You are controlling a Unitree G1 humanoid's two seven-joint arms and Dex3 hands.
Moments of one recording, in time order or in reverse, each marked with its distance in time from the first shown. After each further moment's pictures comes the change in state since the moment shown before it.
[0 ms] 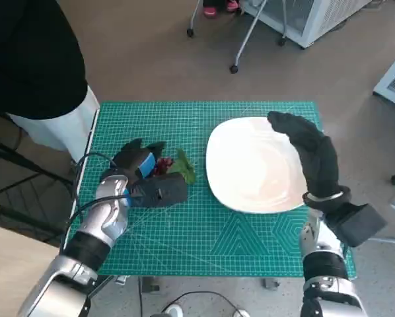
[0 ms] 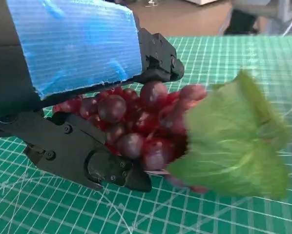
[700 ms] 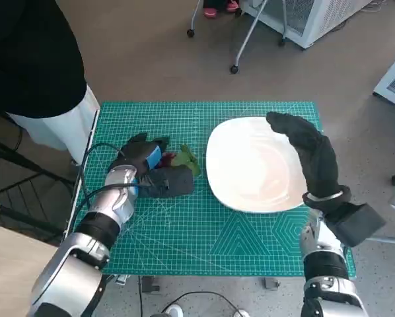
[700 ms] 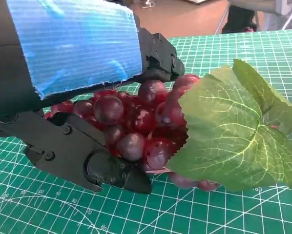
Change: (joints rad) left arm -0.155 -0.053 -0.028 0.315 -0.039 -0.135 0.072; right arm 0.000 -0.003 0.001 0.000 -0.013 0.000 -0.006
